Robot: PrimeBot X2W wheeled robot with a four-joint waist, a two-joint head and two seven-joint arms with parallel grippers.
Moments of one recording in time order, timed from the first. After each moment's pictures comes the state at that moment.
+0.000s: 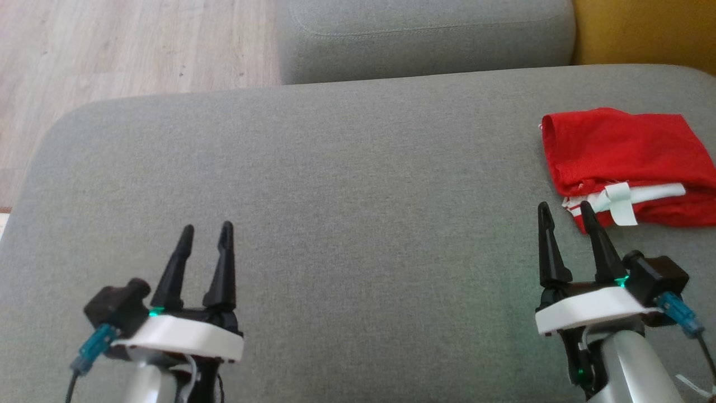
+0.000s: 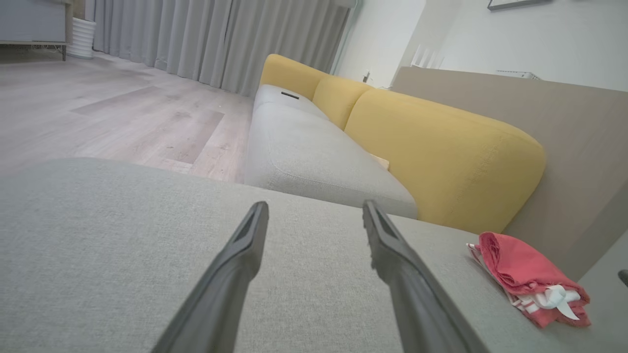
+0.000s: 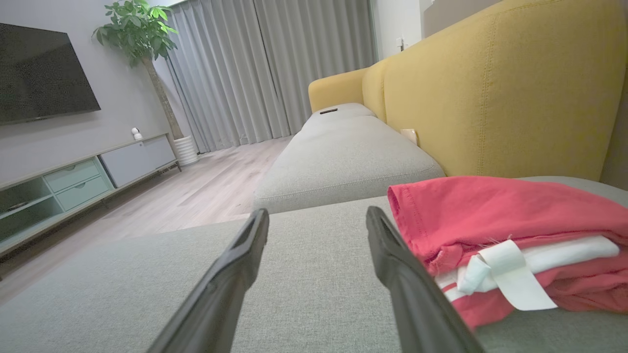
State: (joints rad) left arm -0.02 0.05 -0.14 0.17 -0.39 -0.11 -0.26; right arm -0.12 -0.05 0.05 0.32 0.24 0.13 -0.25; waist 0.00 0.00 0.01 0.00
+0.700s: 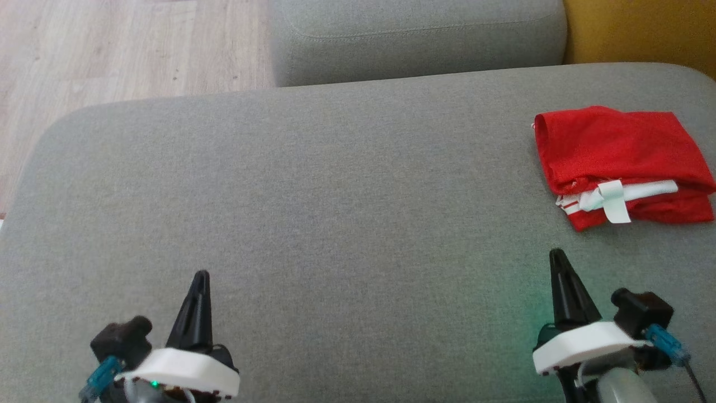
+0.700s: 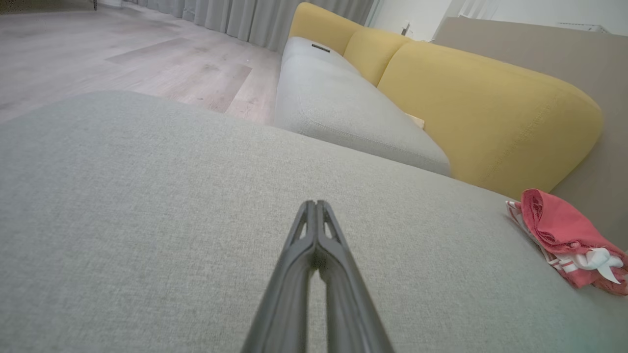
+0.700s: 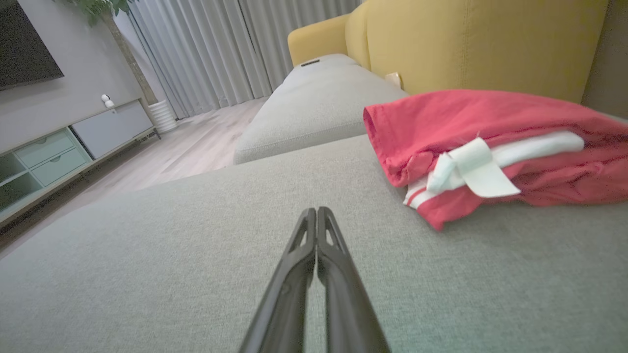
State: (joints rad) left arm 0.05 0.05 -0.12 0.23 -0.38 -0.07 -0.25; right arm -0.06 -0.05 0.06 0.40 0.24 0.13 -0.25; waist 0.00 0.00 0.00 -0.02
